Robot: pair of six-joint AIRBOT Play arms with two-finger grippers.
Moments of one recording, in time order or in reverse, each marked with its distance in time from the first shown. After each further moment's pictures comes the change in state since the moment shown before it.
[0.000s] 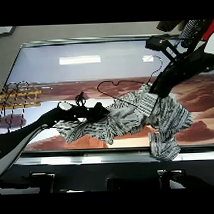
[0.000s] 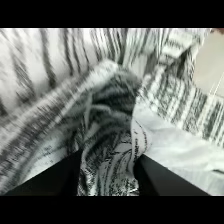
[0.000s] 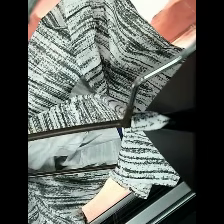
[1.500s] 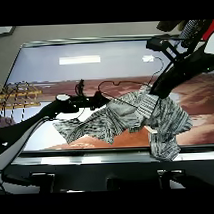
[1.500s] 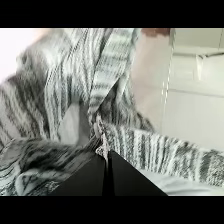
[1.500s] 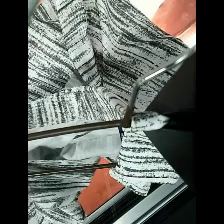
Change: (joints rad) left arm 0.054 -0.072 0.157 -0.213 -0.041 0.322; right arm 0.000 0.000 0.000 -0.004 0.027 0.058
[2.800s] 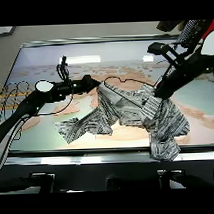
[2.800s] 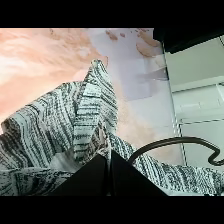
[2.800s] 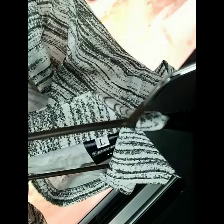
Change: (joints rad) left arm 0.050 0.179 0.092 0.255 0.103 -0.086; right arm 0.000 -0.014 -0.002 -0.104 0.051 0.067
